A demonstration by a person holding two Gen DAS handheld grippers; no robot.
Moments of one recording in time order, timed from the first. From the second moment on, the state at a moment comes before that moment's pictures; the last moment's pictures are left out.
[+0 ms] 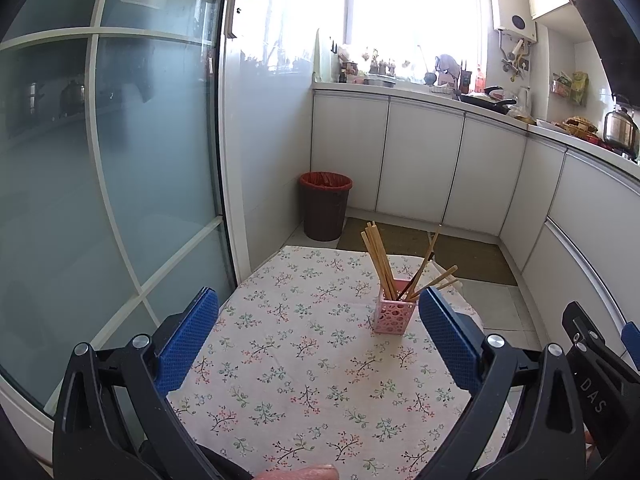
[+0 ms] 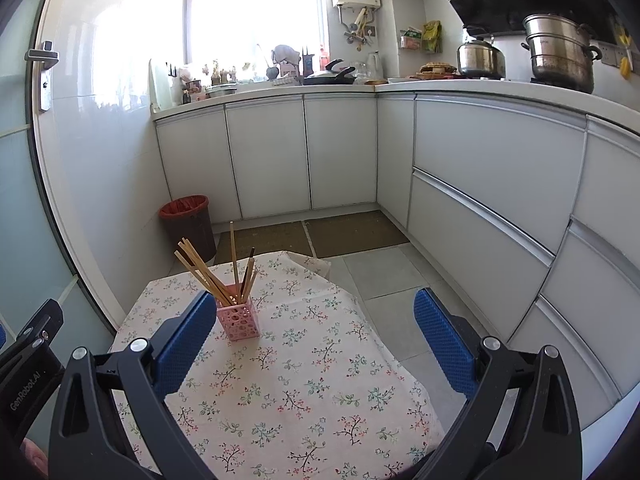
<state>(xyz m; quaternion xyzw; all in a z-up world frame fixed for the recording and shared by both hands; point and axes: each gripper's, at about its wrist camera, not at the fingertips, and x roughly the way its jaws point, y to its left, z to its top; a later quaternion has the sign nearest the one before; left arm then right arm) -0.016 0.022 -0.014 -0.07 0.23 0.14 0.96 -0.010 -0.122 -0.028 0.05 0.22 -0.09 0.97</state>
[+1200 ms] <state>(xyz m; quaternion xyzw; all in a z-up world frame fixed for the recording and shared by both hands) -0.016 0.018 -0.019 -0.06 0.23 0.14 0.96 -0.006 -0.121 -0.032 0.06 0.24 -0.08 0.97</state>
